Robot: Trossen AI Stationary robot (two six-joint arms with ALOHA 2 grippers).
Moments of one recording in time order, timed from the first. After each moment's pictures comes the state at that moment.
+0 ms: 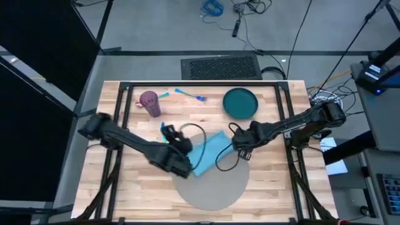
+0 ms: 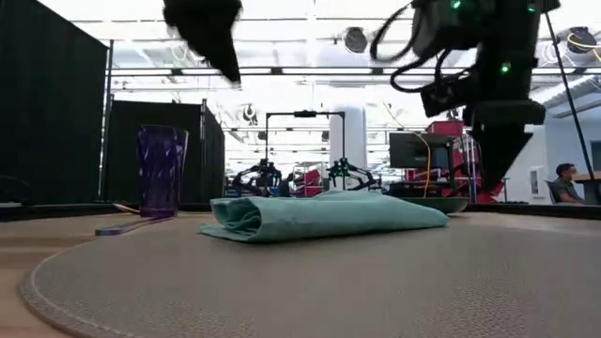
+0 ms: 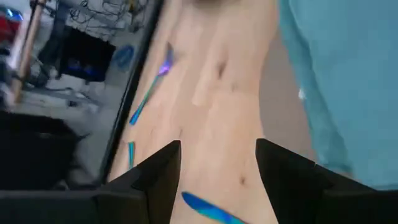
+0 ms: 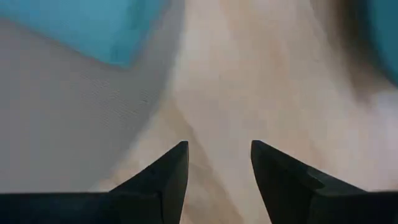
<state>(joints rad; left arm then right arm) -0.43 1.73 1.52 -1.25 -0.82 -0.71 0.18 1.47 0.86 -0.83 0.23 0.63</state>
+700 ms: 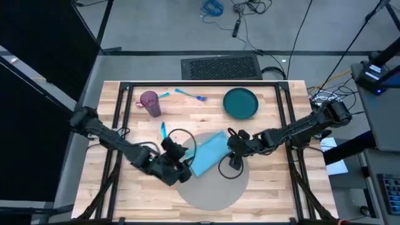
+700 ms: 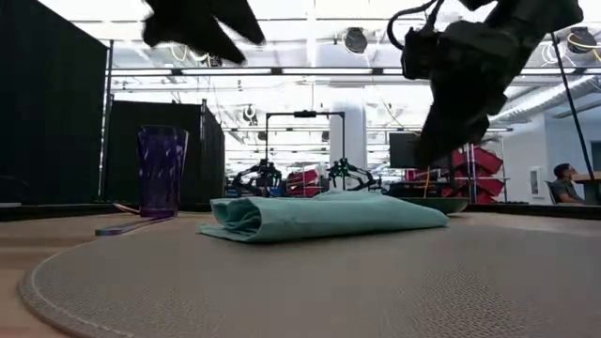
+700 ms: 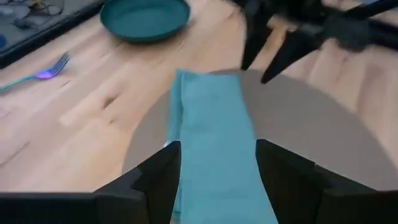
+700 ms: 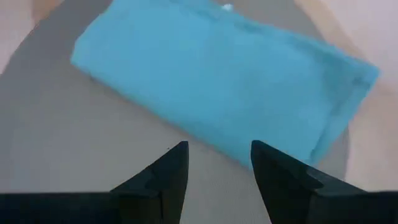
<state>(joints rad) -0.47 1.61 1.17 -0.53 -0.68 -0.80 0.29 1.42 0.76 -0.28 0.26 0.66</state>
